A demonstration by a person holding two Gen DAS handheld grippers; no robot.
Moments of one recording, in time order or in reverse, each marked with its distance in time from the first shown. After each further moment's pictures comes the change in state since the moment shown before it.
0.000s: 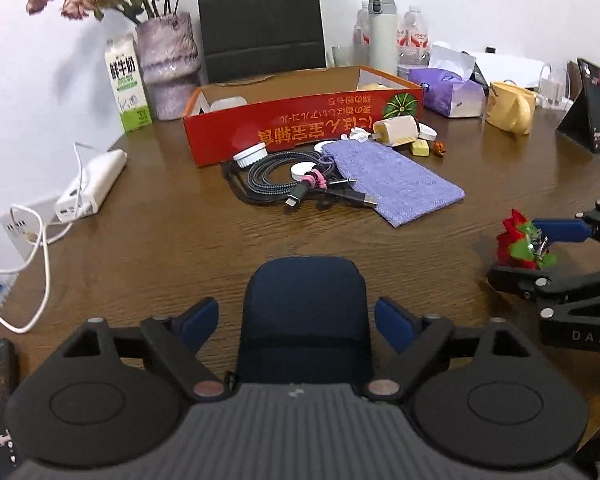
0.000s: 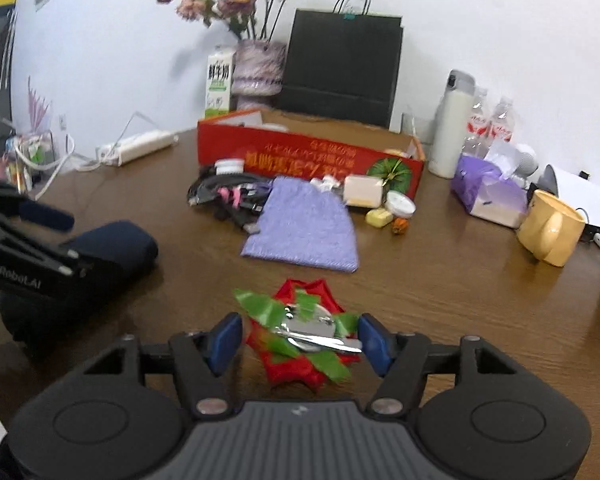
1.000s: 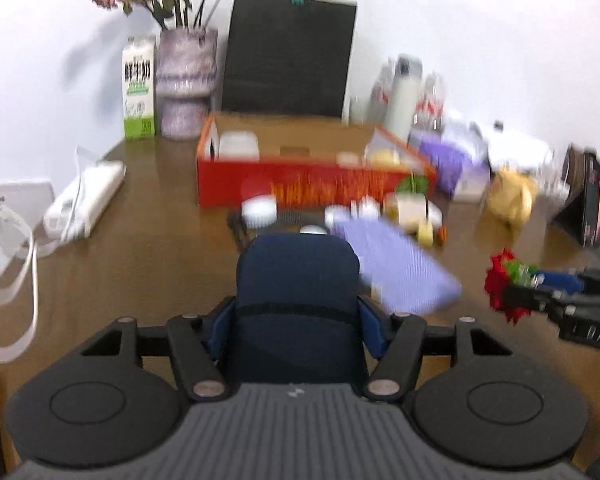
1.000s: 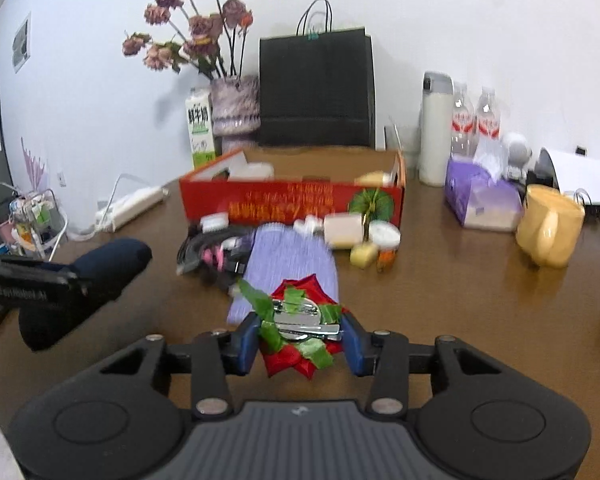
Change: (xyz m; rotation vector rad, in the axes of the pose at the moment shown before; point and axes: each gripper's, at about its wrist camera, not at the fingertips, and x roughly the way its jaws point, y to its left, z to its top) left arm 0.001 0.050 0.054 -0.208 -0.101 -0.117; right arm -0.001 -0.055 0.051 0.168 -0.083 0.072
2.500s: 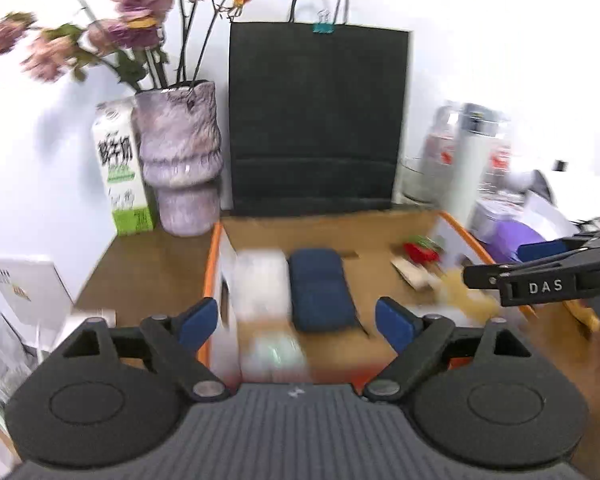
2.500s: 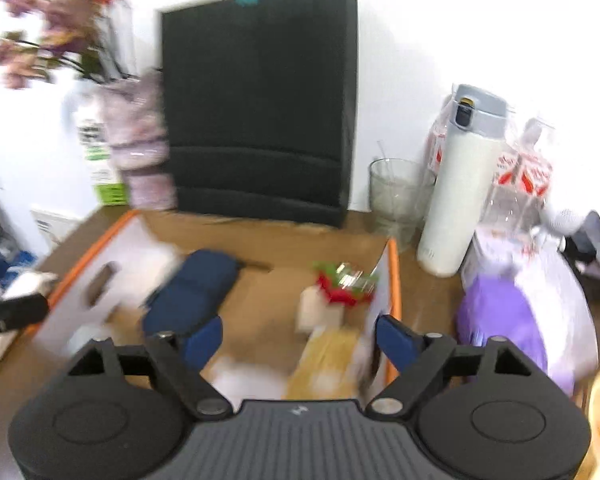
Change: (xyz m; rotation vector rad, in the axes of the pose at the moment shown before) left arm 0.117 0.007 0.143 0.062 -0.010 0.099; right arm 0.198 -0.050 0.174 0.033 0.153 -0.067
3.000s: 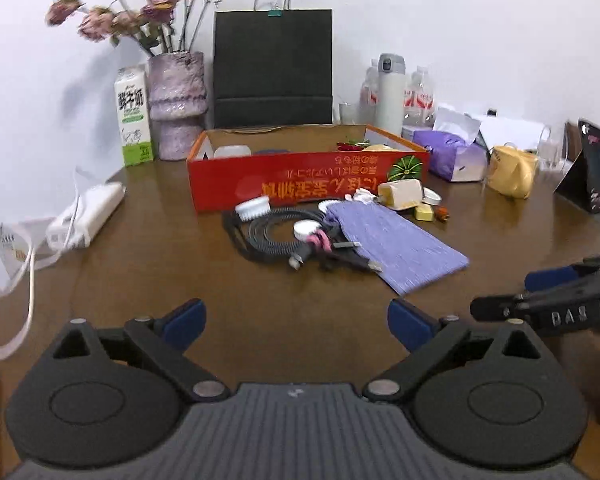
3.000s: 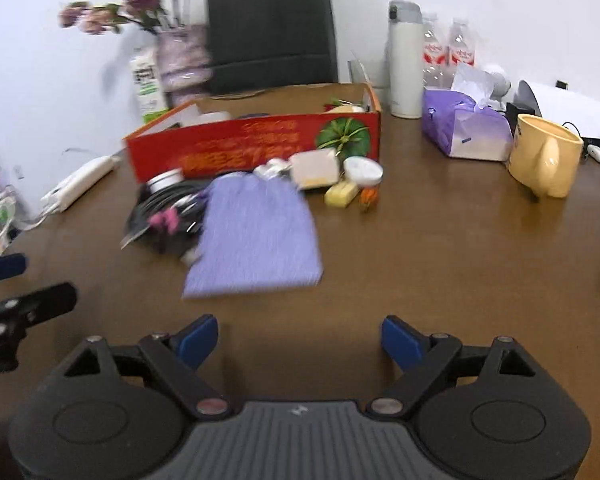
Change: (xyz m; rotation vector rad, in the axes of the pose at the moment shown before) left arm -0.121 -0.033 -0.205 0.031 -0.067 -0.037; right arm -0.139 0.042 -0.242 0.067 -0.006 -0.017
